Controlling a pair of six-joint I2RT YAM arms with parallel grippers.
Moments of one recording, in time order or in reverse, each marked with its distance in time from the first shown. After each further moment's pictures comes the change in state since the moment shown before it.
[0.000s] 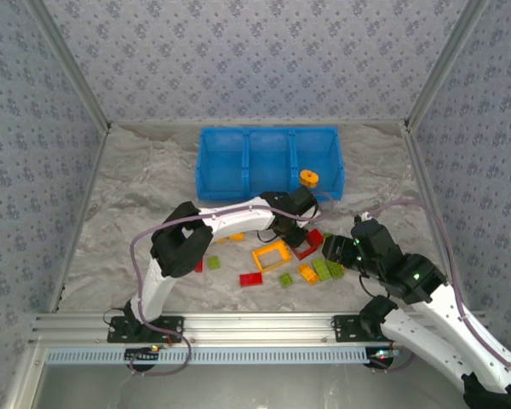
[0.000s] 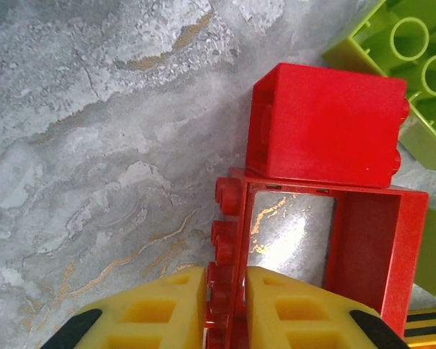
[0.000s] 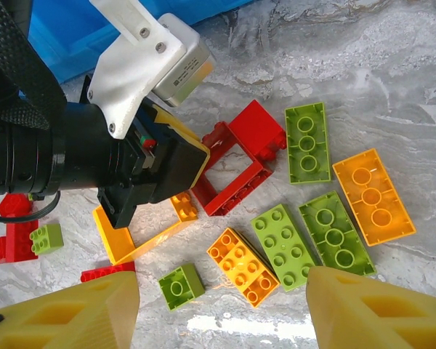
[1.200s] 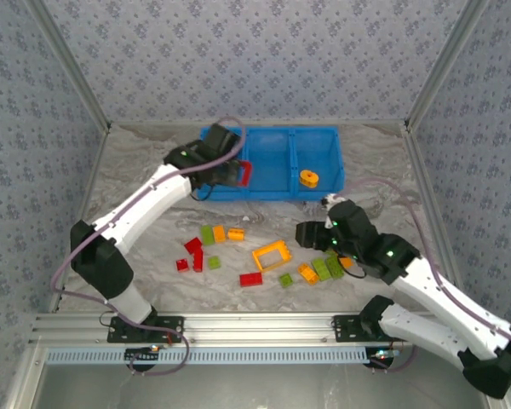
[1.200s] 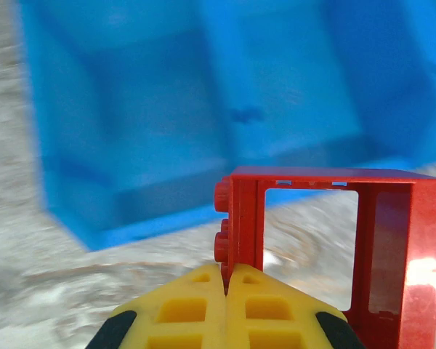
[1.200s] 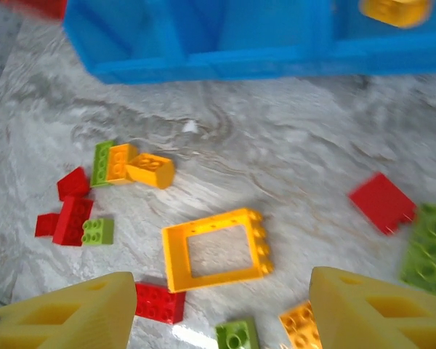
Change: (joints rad) left arm 0.404 -0.491 -0.039 -0.212 -0.304 -0.203; right arm 0.118 0.253 0.071 0.332 -0.034 -0.234
